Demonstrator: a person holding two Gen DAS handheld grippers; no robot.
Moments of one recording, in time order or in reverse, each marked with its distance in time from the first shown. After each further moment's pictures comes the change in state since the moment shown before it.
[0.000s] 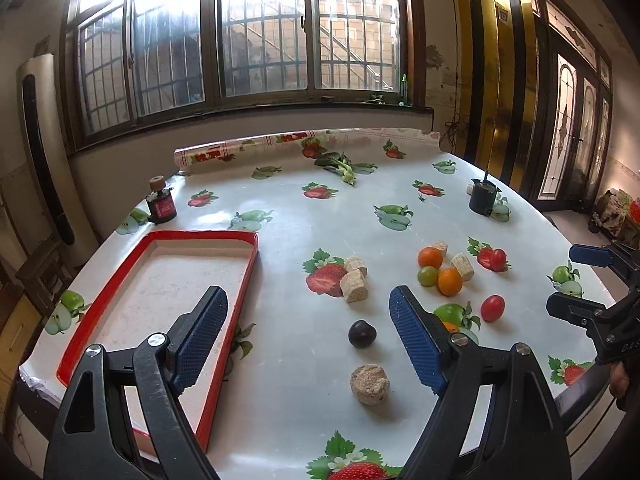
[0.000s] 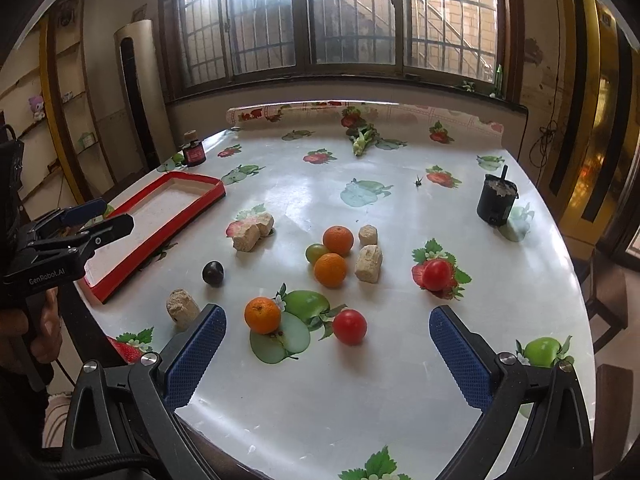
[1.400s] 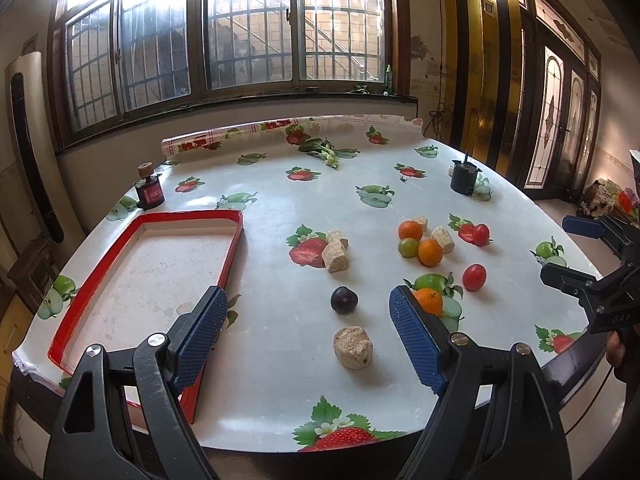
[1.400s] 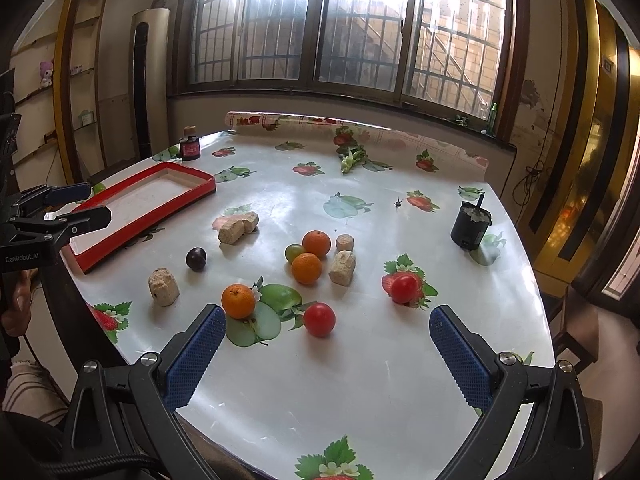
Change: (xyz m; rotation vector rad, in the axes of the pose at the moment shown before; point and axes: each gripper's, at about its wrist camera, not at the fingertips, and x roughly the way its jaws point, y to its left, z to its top) left arm -0.009 -0.009 -0.028 0.030 0.037 -0.050; right arm -0.017 -0.003 -0.020 -0.104 -0.061 -0.070
